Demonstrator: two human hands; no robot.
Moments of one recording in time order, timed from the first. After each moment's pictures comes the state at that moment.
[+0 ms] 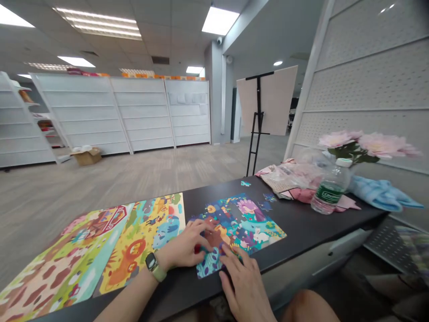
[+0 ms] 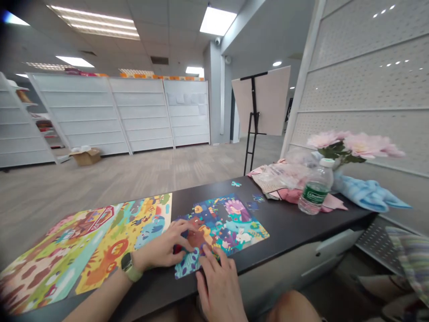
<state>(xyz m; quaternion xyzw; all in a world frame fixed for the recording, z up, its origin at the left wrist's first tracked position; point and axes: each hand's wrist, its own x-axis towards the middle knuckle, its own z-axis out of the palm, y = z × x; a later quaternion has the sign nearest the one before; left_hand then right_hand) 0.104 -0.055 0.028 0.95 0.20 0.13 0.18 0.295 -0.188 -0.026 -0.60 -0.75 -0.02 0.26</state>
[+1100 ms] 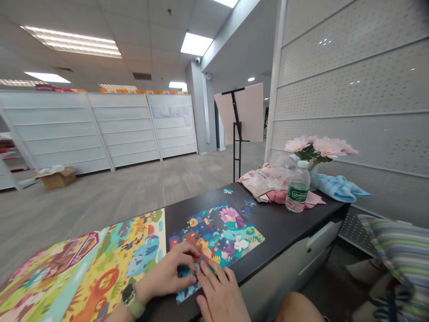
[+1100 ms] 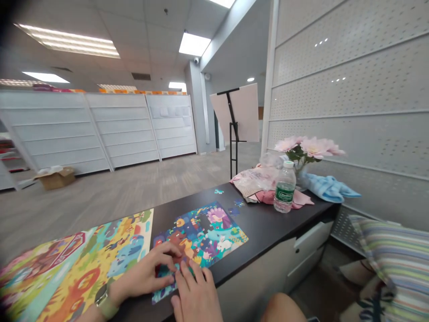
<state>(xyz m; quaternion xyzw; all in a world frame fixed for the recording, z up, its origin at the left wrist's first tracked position) 0.119 -0.063 0.009 0.92 0.17 0.20 0.30 0.300 -0.178 -0.041 -0.57 -0.80 -0.02 0.19</state>
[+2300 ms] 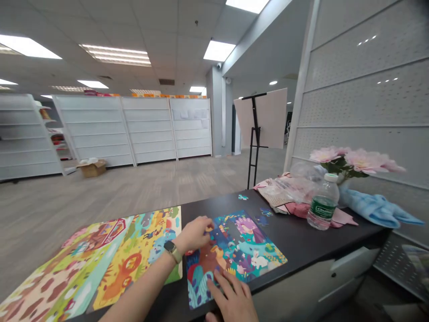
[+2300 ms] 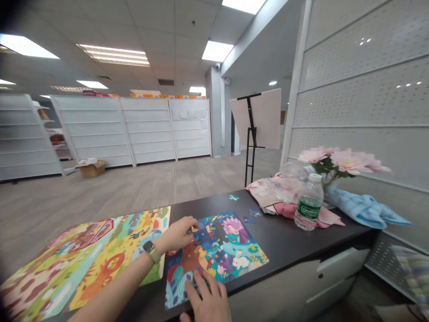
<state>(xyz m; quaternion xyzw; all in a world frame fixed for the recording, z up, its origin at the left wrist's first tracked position) 0.156 -0.005 0.029 0.91 0.35 0.17 0.12 0.315 -0.173 -0.076 -0.48 -0.80 -0.23 0.28</state>
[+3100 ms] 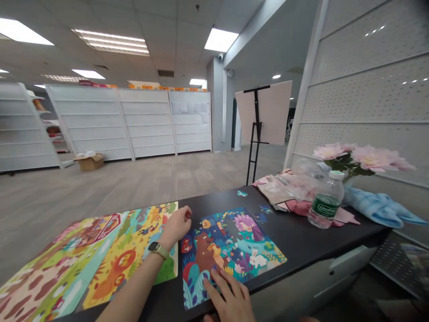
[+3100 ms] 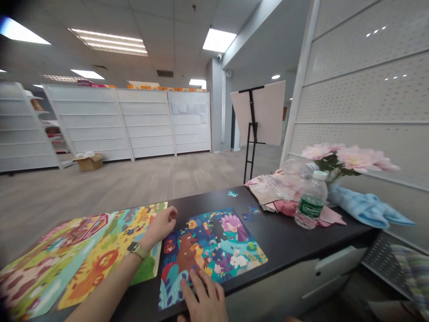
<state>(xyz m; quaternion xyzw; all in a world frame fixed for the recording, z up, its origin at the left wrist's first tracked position) 0.120 0.029 0.003 0.80 0.50 0.30 0.12 0.318 -0.173 -0.102 -0.50 -0.80 -0.21 0.26</state>
